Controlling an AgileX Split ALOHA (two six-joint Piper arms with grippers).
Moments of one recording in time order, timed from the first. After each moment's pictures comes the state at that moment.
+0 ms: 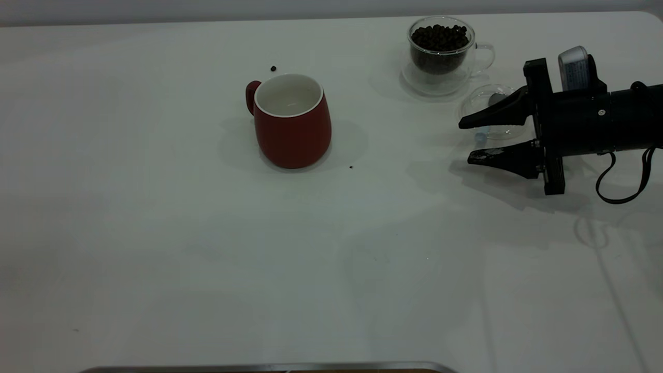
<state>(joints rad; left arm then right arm) 0.01 -0.02 -0.49 0.01 1.15 -0.04 -0.10 2.56 -1.08 1.76 1.03 -1.15</state>
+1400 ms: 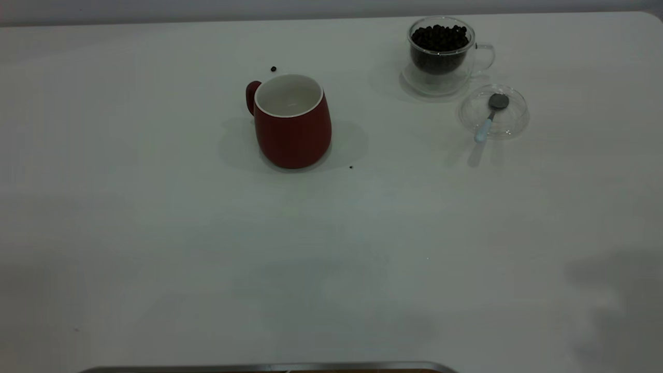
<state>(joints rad) 0.01 -0.02 -0.49 0.01 1.15 -0.04 0.13 1.02 -0.81 0.17 1.06 -0.09</state>
